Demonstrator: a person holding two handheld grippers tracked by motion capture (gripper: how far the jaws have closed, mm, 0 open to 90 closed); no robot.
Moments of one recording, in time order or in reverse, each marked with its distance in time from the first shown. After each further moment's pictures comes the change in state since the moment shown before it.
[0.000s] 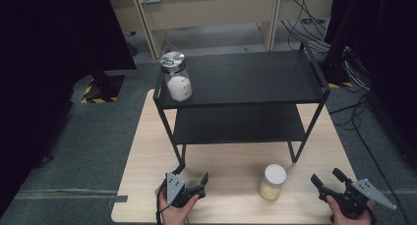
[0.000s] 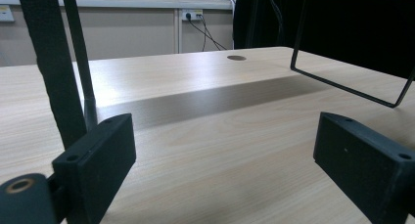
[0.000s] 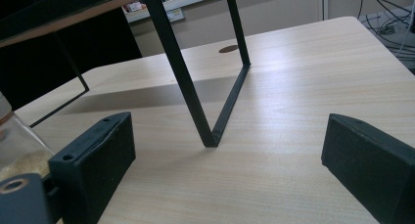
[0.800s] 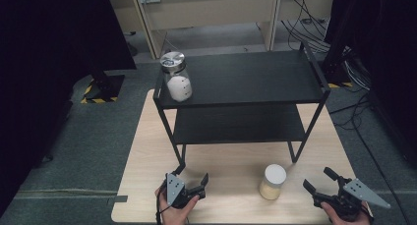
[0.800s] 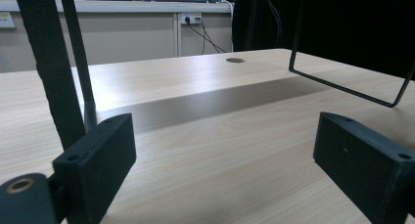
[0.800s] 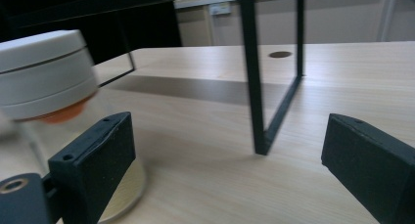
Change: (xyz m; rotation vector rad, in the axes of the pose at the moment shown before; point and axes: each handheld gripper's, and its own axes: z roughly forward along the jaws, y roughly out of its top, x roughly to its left) left arm -0.001 -0.002 -0.001 -0.009 -0.002 0.019; right arm -0.003 0.013 0.002 0.025 0.179 -0.168
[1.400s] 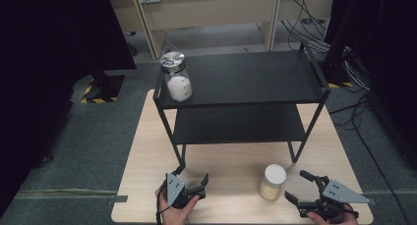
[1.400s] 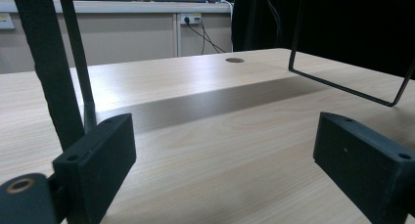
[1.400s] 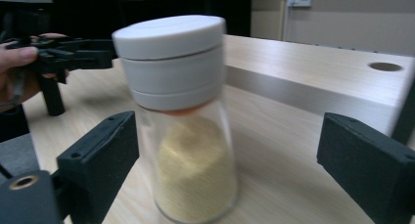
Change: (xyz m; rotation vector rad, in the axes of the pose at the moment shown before) left arm 0.000 0.000 0.000 -0.001 -0.001 0.001; right arm 0.002 0.016 0.029 0.052 0.263 -0.130
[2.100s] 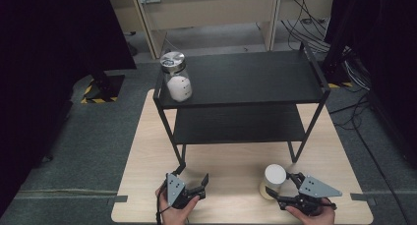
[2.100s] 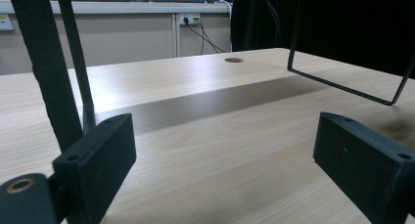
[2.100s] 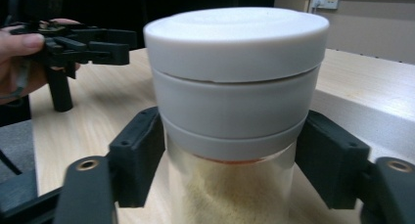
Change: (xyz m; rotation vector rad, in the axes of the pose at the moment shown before) left arm 0.000 0.000 0.000 0.001 -0.003 0.009; right arm 0.010 0.006 0.044 0.018 0.049 -0.067
